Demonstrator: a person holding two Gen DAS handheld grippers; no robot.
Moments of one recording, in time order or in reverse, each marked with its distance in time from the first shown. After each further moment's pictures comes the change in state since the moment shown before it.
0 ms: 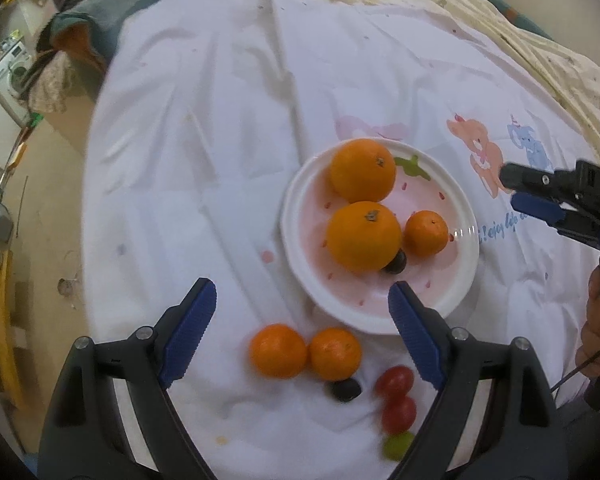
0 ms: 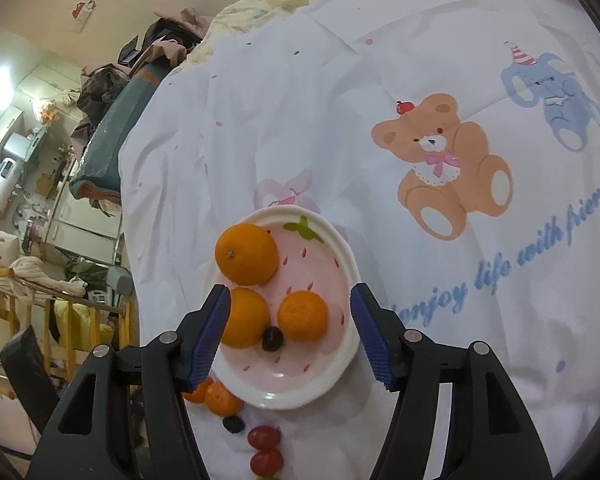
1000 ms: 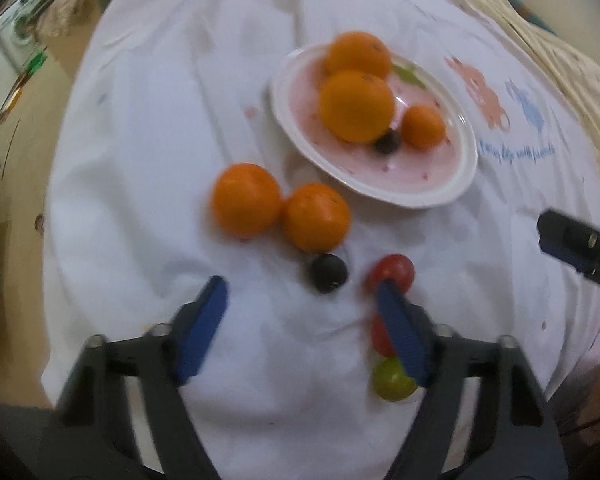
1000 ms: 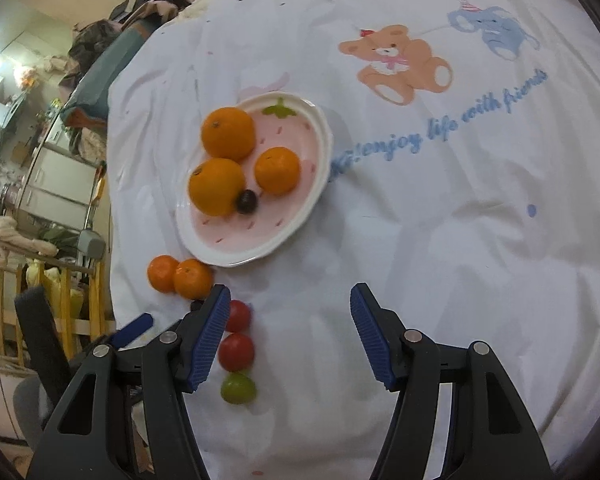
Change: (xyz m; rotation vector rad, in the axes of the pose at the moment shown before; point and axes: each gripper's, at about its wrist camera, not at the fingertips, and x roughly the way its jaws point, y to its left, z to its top) left arm 0.025 -0.016 -0.094 -0.086 0.107 -0.067; right arm -0.032 0.000 -0.107 -0.014 0.086 -0.112
